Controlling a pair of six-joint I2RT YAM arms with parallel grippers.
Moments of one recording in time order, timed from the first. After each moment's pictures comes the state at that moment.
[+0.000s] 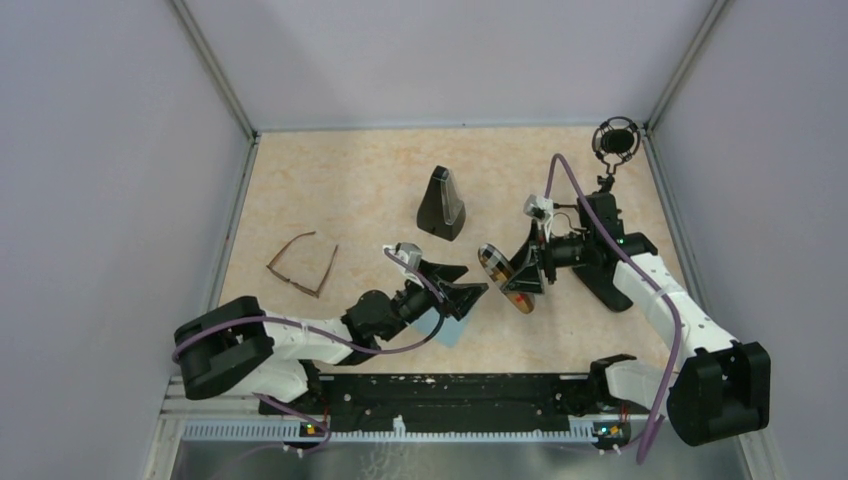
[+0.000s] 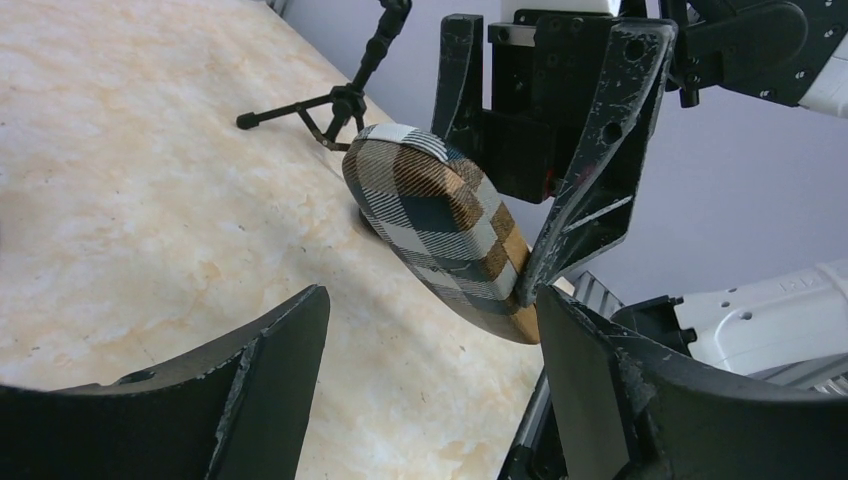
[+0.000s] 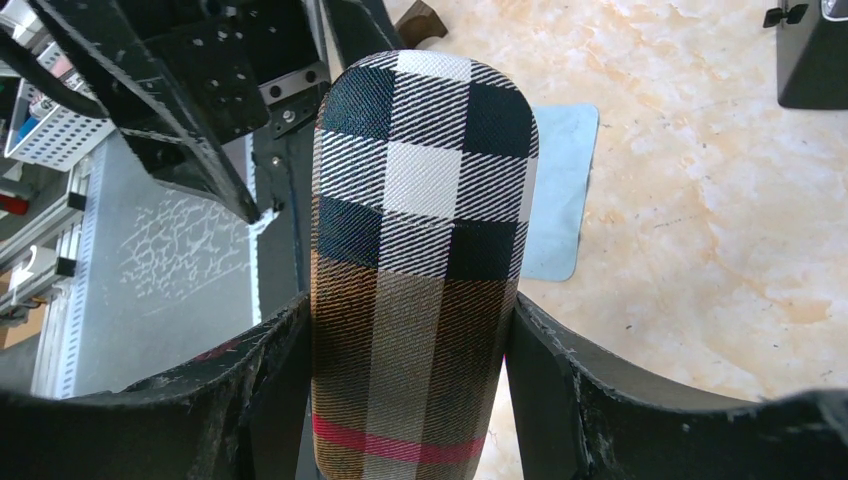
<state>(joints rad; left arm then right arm) -1.13 1.32 0.33 1.18 -0.18 -0.54 0.23 1.13 0.82 -0.57 -1.14 -0.34</state>
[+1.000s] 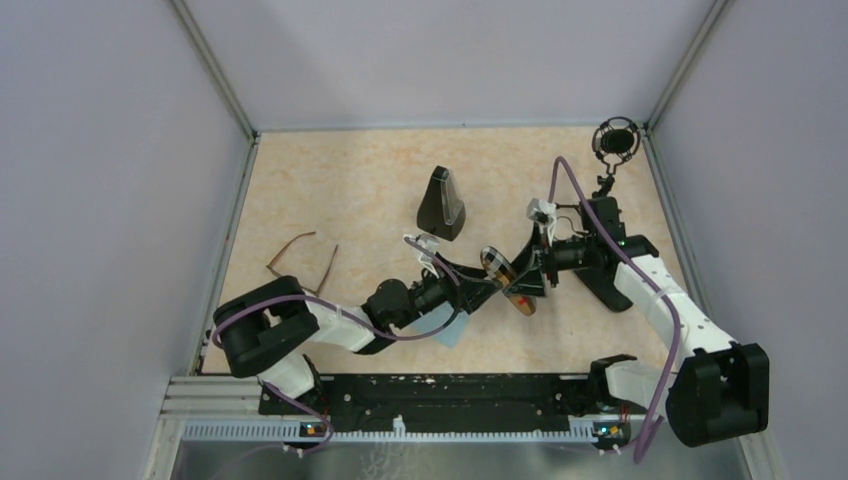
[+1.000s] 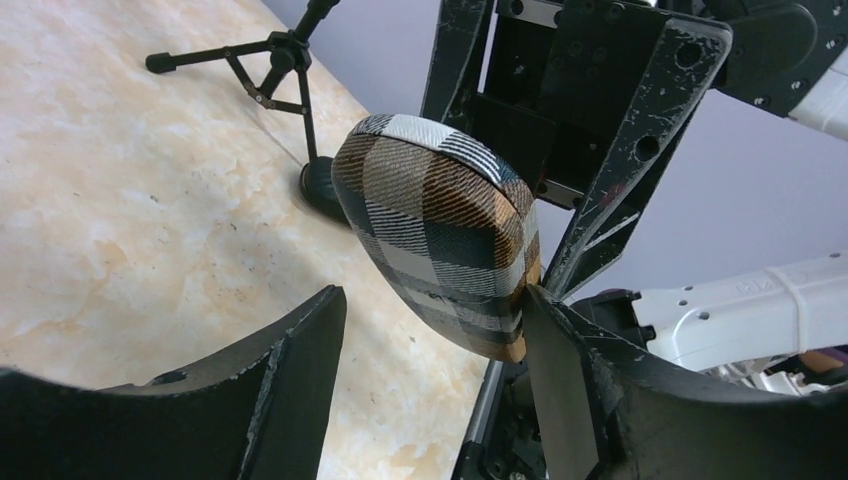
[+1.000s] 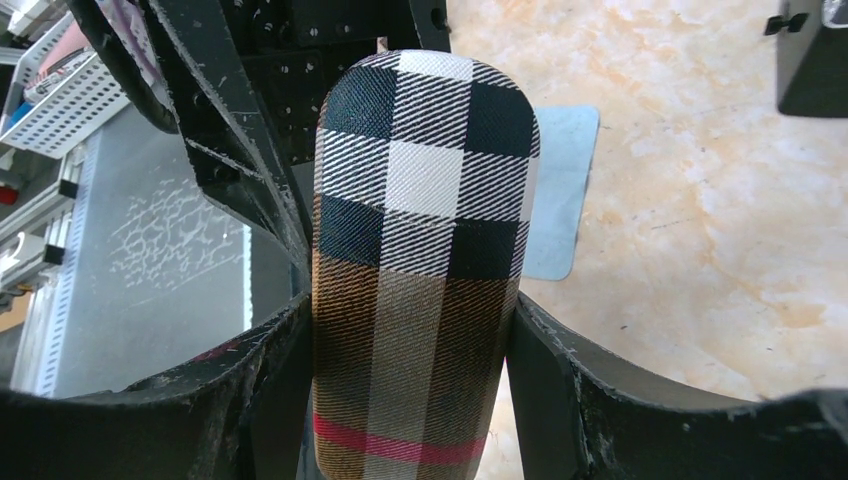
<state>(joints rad) -1.05 1.56 0.42 1.32 -0.01 -0.71 0.22 1.13 0.79 -0.59 -1.19 -0.40</state>
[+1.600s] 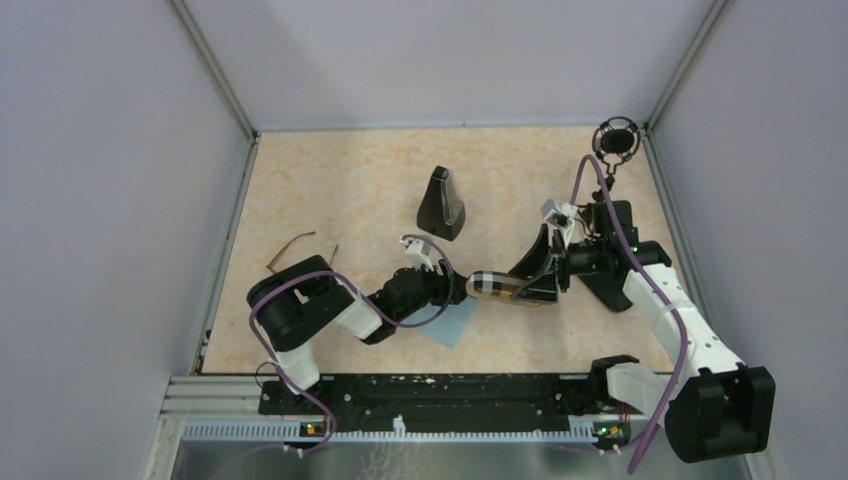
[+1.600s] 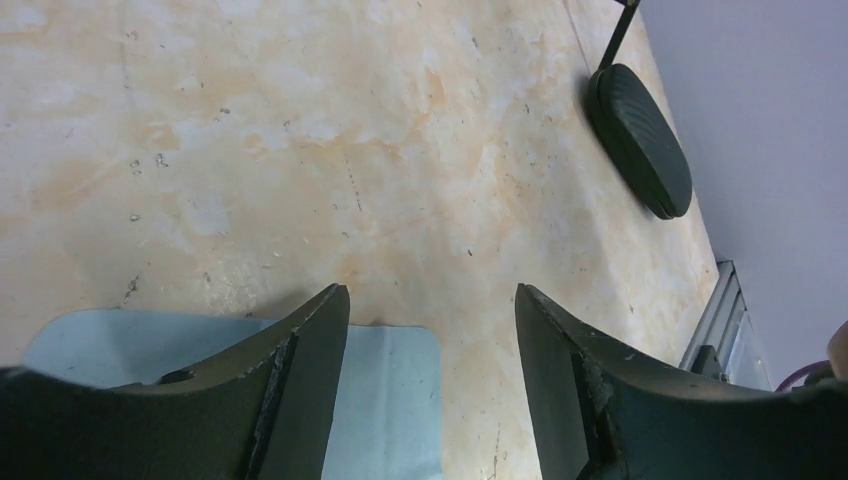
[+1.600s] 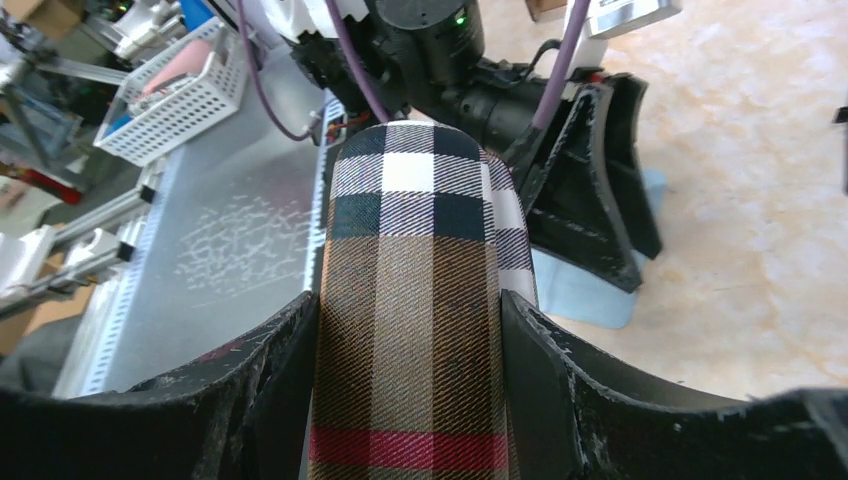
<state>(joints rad) -0.92 1.77 0.44 1.07 -0.07 -0.85 0.14 1.05 0.79 -0.62 -1.37 -0.44</state>
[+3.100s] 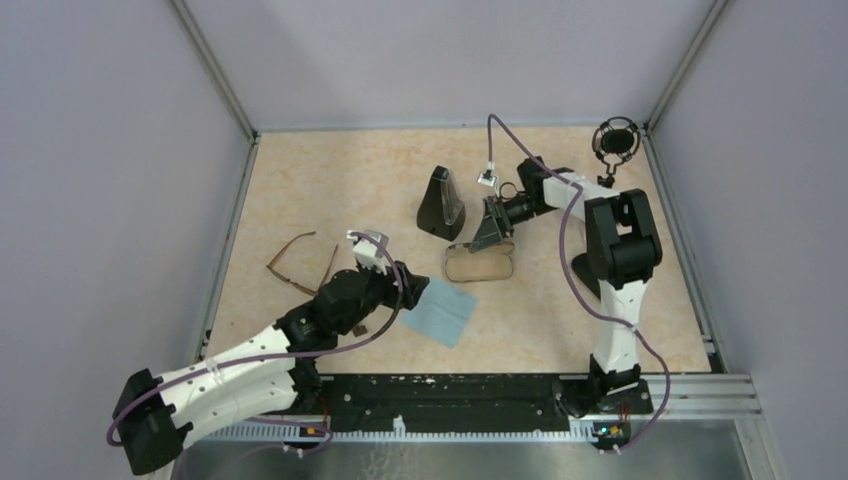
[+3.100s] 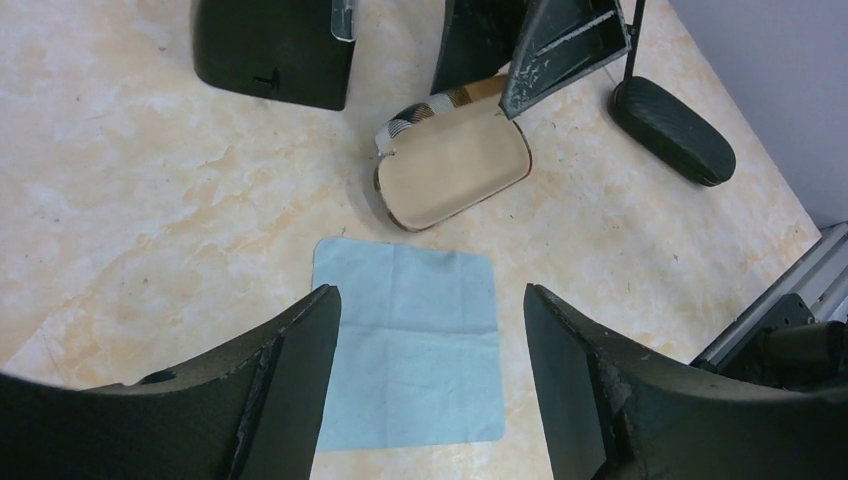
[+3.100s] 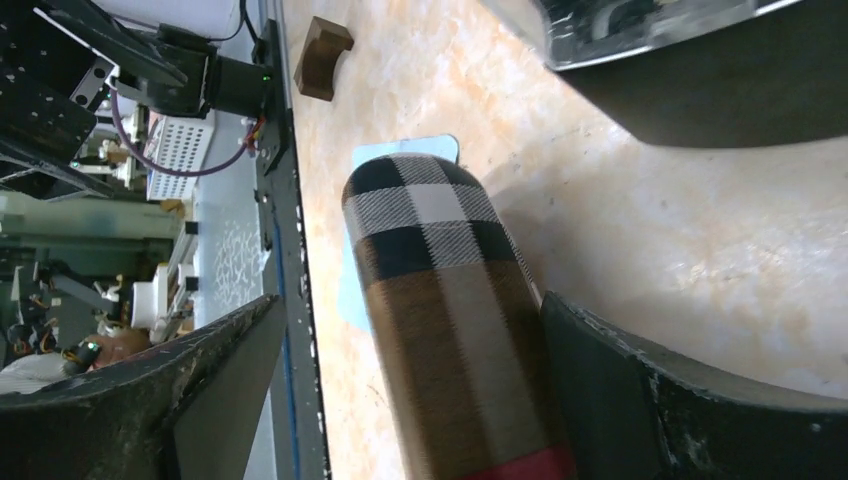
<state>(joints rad) -0.91 0.77 0.43 0.08 -0.24 -0.50 0.28 2.06 1.41 -0.73 -1.20 -0.38</state>
